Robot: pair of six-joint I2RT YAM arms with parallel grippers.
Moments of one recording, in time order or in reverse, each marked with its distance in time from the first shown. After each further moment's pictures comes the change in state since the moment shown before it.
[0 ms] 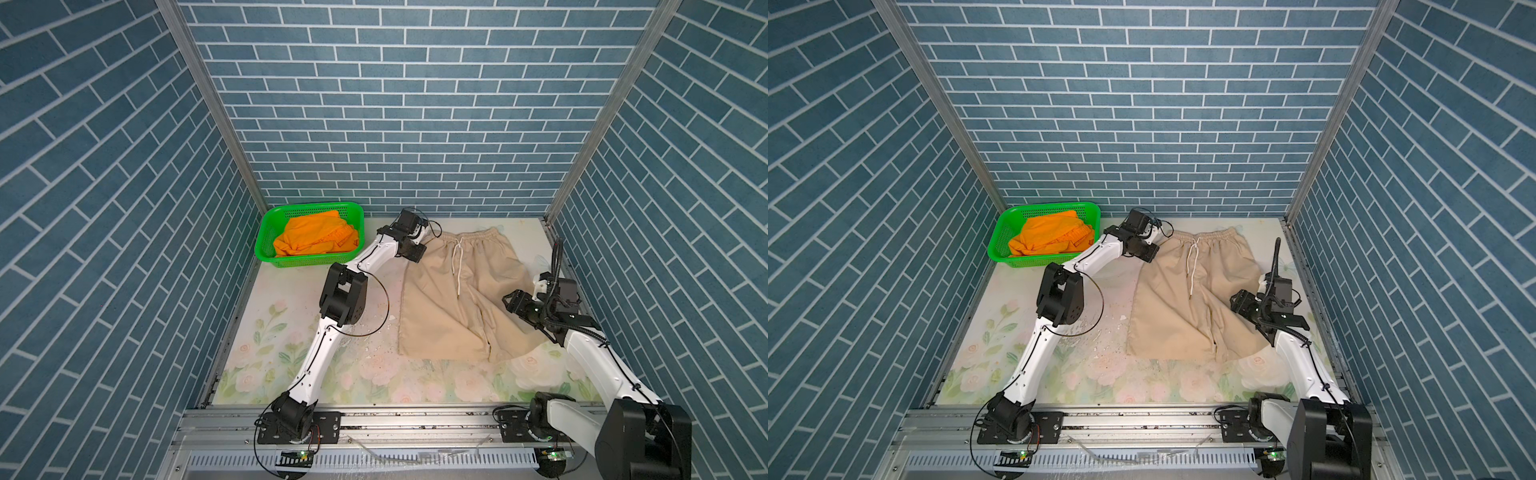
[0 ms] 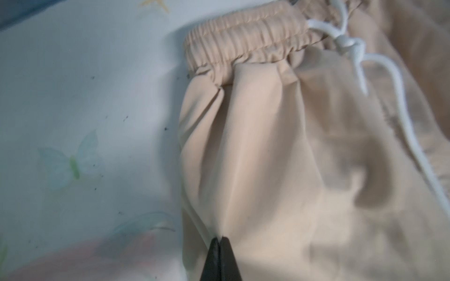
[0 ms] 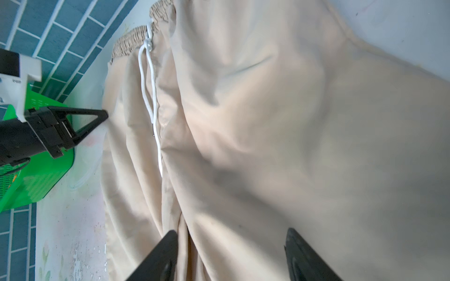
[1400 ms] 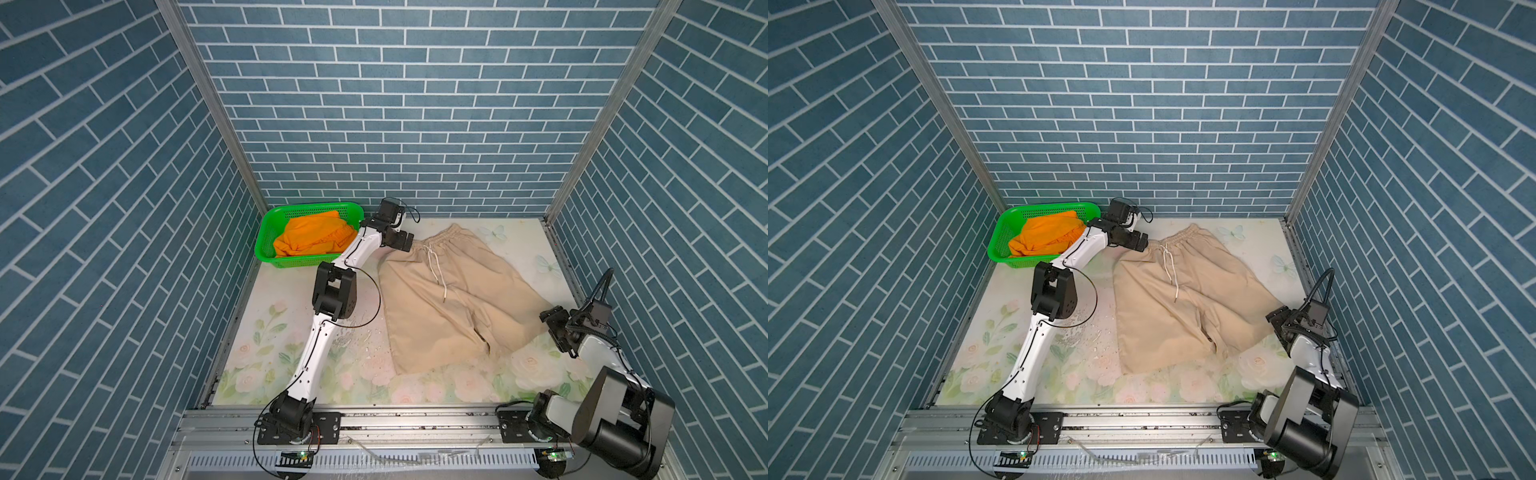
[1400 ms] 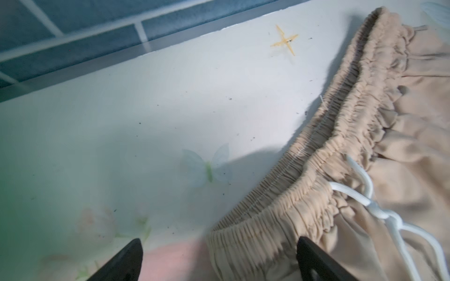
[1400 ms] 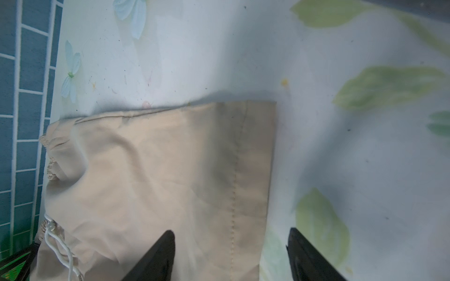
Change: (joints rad) left arm 0.108 0.069 0.161 -0.027 0.002 -0.068; right arm -0.418 0.110 -0.136 0.148 0.018 0.170
